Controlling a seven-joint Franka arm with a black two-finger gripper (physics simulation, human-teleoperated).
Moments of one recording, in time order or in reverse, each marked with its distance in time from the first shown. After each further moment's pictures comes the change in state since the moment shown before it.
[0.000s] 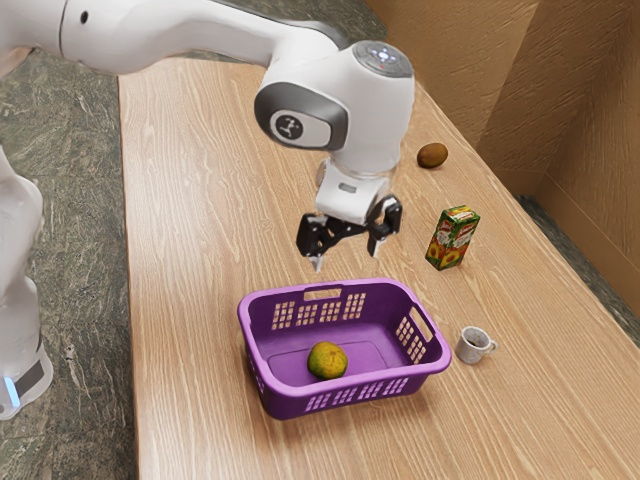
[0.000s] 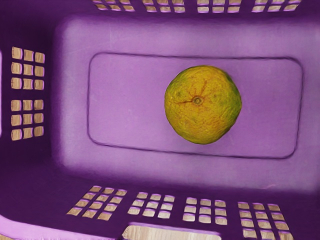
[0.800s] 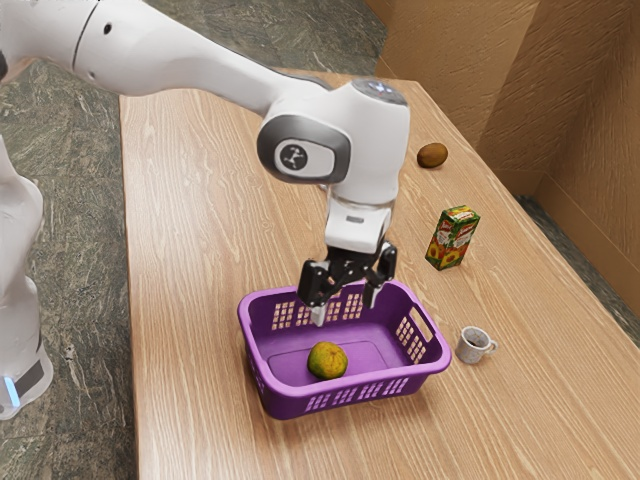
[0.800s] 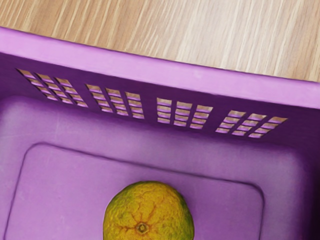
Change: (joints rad) arm 0.001 0.037 -0.013 -0.085 -0.263 0.140 -0.075
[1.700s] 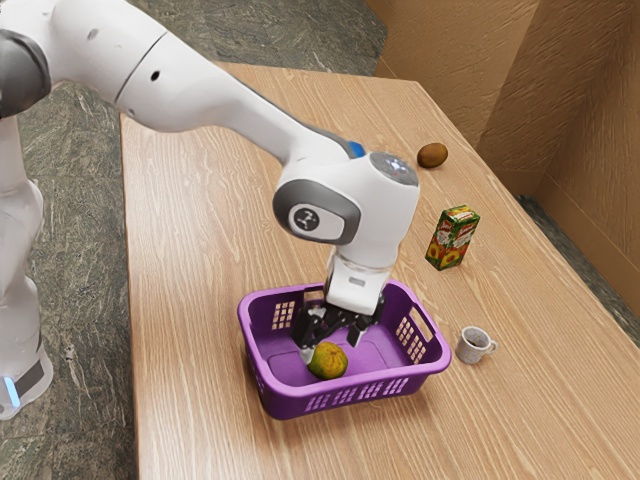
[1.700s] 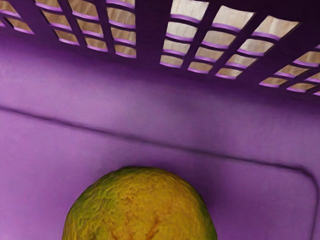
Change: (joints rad) arm -0.003 0.136 -0.016 -0.040 0.085 0.040 -0.059
